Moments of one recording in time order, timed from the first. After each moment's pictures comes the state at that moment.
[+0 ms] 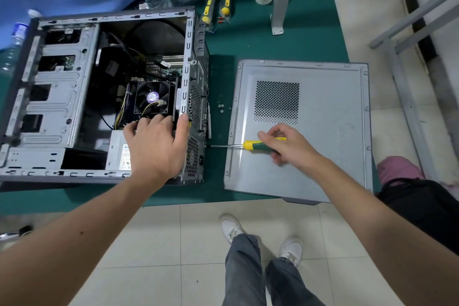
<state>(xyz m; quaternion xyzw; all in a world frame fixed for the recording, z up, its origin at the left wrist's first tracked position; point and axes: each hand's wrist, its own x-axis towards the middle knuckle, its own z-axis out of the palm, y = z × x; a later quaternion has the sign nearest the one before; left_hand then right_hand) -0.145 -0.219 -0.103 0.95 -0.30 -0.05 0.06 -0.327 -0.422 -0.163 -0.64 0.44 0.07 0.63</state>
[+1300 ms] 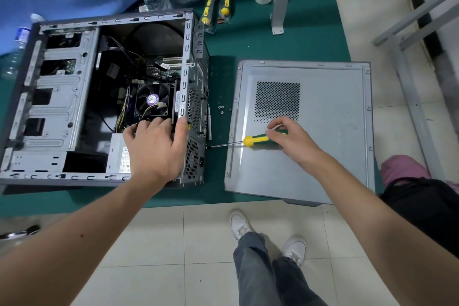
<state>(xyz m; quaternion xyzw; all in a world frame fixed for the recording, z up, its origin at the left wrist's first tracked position) -0.146 -0.219 -0.101 0.95 -0.29 -0.05 0.06 -0.322 -0.433 -0.170 -0.63 0.43 0.03 0.65</state>
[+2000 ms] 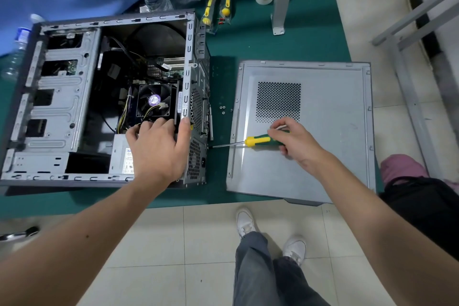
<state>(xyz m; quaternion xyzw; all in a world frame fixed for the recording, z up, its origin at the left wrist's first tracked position) -0.146 -0.220 -0.101 0.95 -0.29 -0.06 0.05 -0.320 -0.433 -0.169 -0.58 0.46 0.03 0.67</state>
